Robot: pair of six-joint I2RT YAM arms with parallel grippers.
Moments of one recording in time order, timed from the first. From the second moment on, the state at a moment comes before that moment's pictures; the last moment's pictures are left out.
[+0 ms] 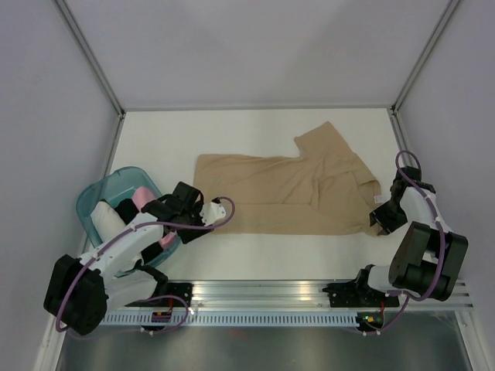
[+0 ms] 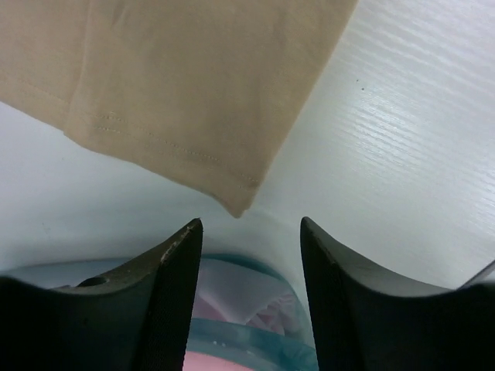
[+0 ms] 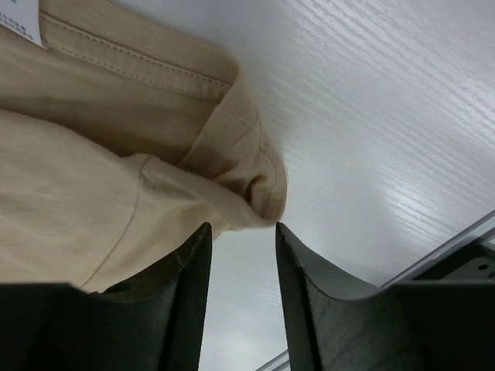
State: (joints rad) left arm -0.49 1.11 0.63 -0.68 0.07 0.70; right arm -0.38 1.36 0.80 -0.86 0.11 0.70
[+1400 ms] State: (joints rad) left arm -0.94 2.46 2.17 -0.46 0.00 0.32; right arm -0.21 1.86 1.15 -0.43 -0.19 0.49
